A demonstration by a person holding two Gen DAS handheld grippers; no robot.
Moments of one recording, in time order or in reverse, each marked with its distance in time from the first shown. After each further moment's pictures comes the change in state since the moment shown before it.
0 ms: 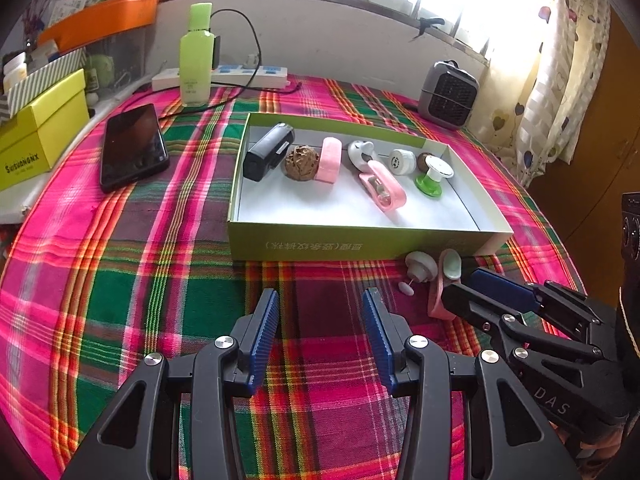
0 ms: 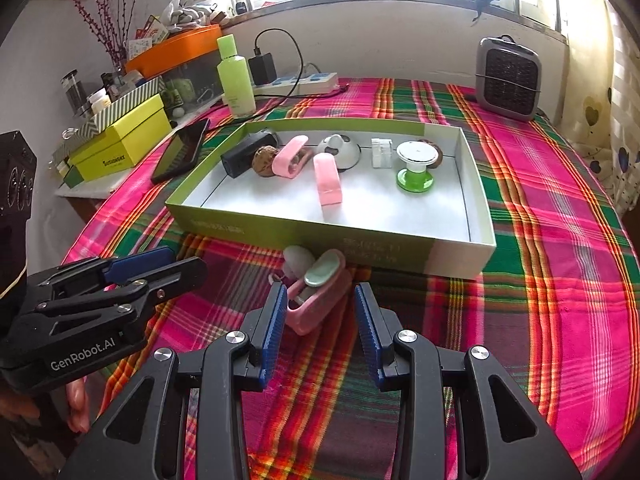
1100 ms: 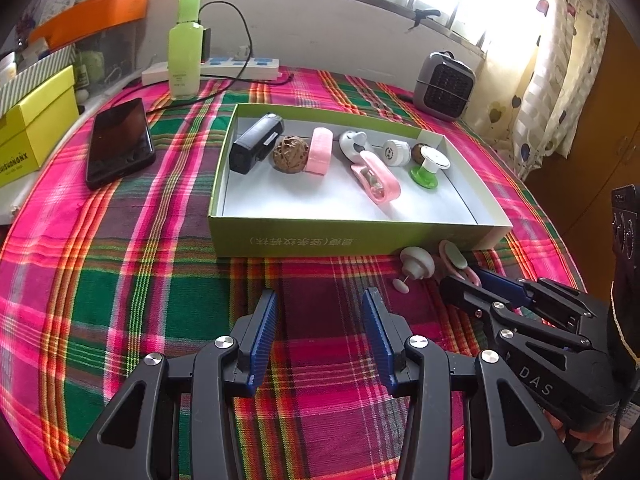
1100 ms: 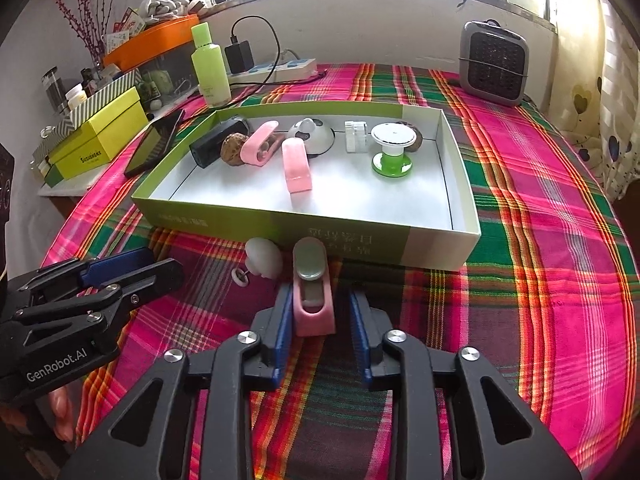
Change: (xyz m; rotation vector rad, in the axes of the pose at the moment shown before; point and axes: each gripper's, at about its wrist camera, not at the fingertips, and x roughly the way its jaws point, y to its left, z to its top) left arm 0.010 -0.006 0.001 0.012 0.027 -0.019; right arm 0.011 -0.014 -0.001 0.026 0.041 -0.059
